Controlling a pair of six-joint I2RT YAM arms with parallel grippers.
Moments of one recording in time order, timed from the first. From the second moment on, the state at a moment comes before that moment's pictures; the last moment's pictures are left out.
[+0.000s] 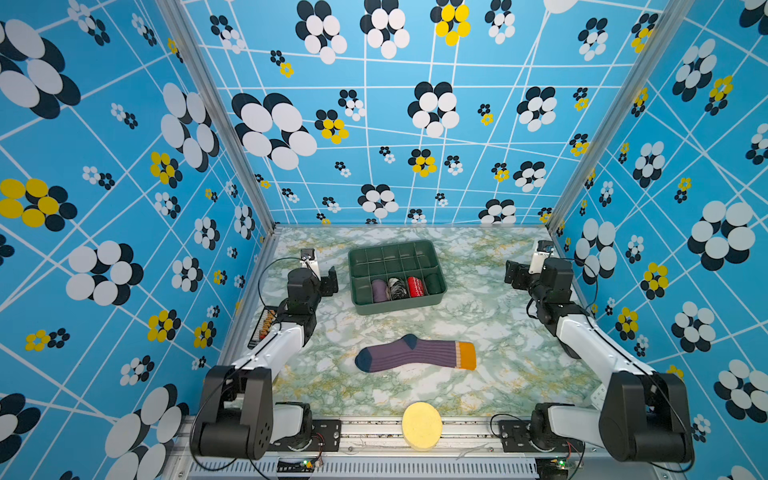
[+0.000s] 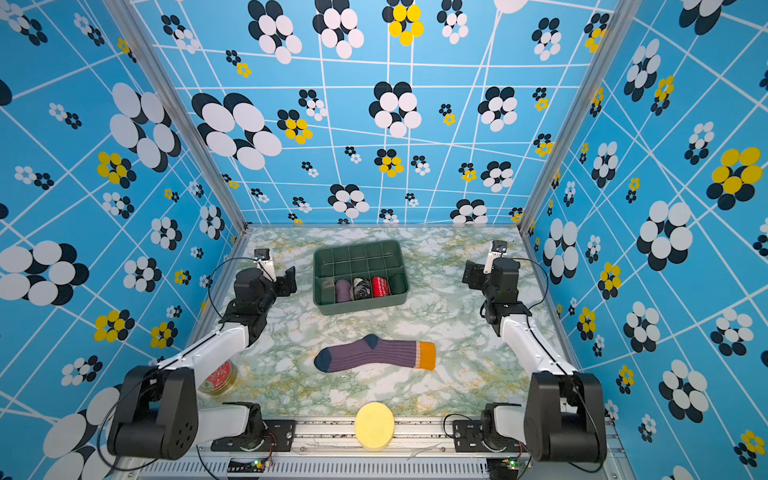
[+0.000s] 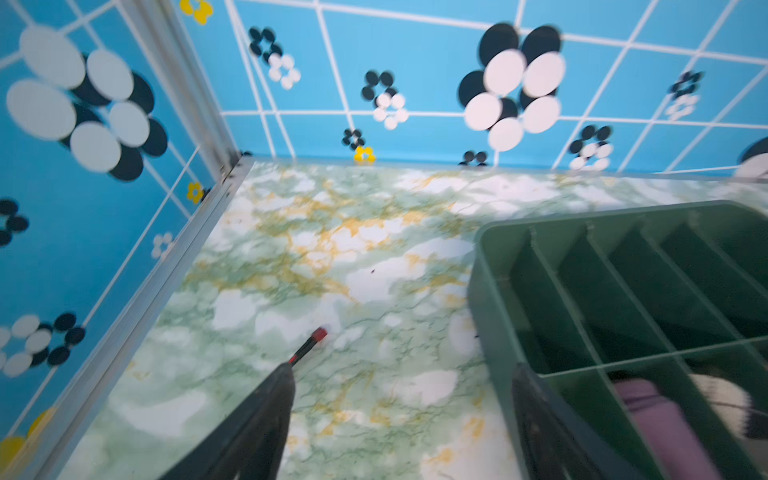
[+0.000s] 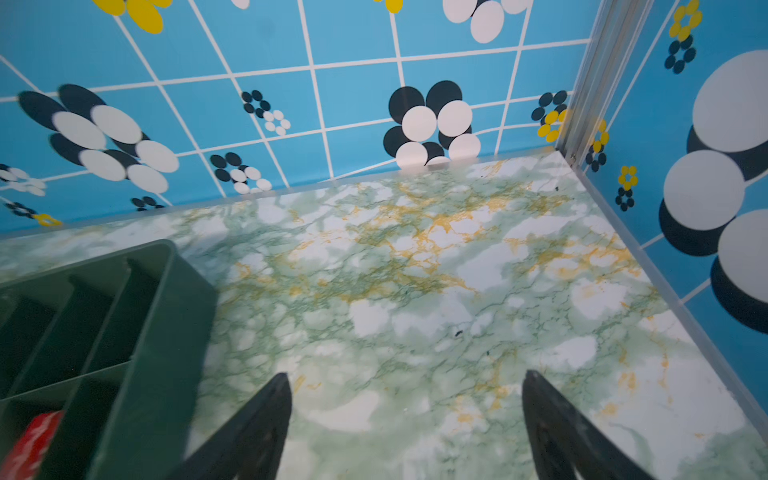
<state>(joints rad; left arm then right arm) -0.08 1.24 0.63 0.30 -0.02 -0.08 -0.01 1.24 0.74 0.08 0.00 0.15</state>
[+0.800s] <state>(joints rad) -0.66 0.87 0.66 -0.45 -0.09 -0.38 0.44 1.15 0.71 -0.77 -0.11 0.53</state>
